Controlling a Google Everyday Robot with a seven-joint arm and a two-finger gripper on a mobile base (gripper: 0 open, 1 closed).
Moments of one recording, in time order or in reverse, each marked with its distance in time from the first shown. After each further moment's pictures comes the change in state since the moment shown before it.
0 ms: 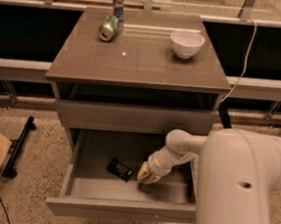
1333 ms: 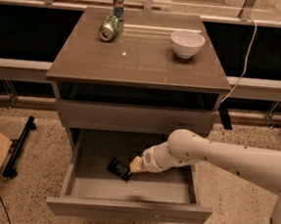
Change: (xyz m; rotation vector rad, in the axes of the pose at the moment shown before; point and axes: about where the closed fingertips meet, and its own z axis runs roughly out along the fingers) arm 0.053 0.094 -0.088 -0.091 -0.263 -0.520
